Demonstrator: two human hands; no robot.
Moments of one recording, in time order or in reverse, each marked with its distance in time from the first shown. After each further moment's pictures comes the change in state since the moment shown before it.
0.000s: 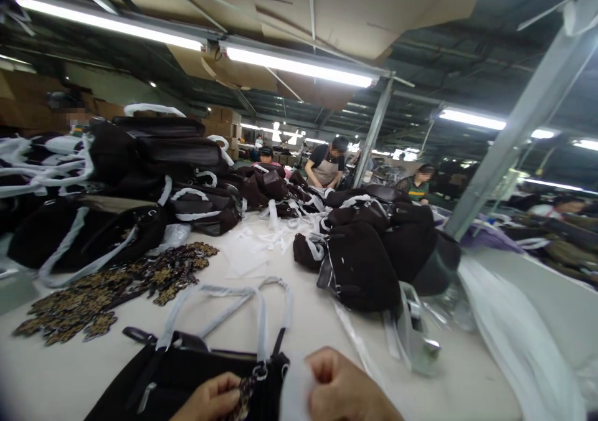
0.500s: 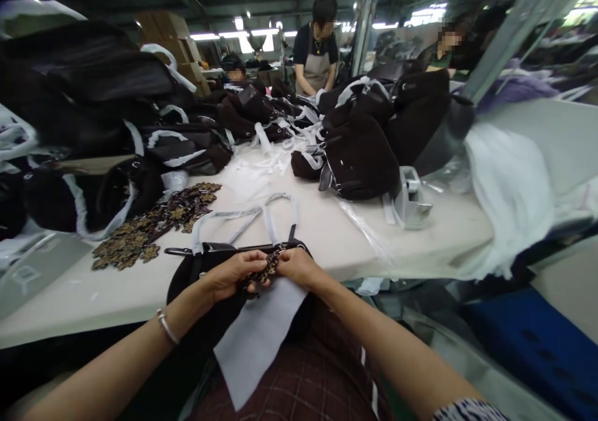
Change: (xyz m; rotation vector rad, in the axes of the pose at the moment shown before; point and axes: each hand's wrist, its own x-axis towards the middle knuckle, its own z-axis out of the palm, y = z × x) left_hand -0.030 0.071 0.021 0.120 -0.090 -0.258; right_hand 0.093 0.112 0.037 -0.192 0.270 -0.040
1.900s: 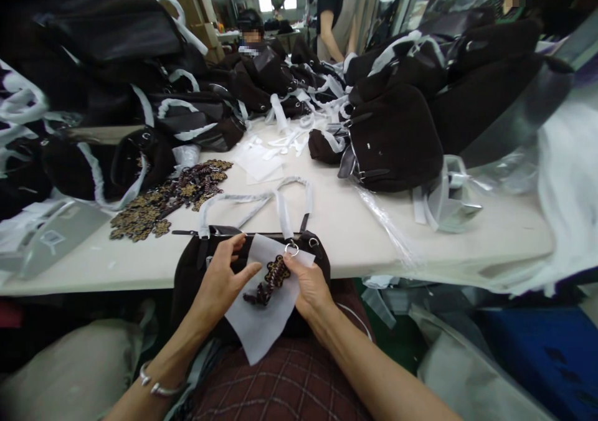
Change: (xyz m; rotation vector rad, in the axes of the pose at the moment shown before) left_hand -0.029 -0.042 -0.003 0.771 0.745 0.521; right_hand -0.021 0.011 0.049 1.136 0.322 0.197
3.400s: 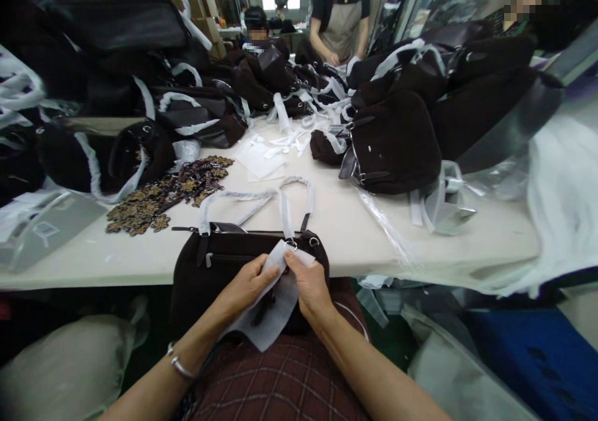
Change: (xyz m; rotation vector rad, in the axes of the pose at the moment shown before) left_hand -0.005 0.000 0.025 -0.307 -0.418 -0.125; right_hand -0.006 0.004 0.001 -0.221 0.050 -0.199
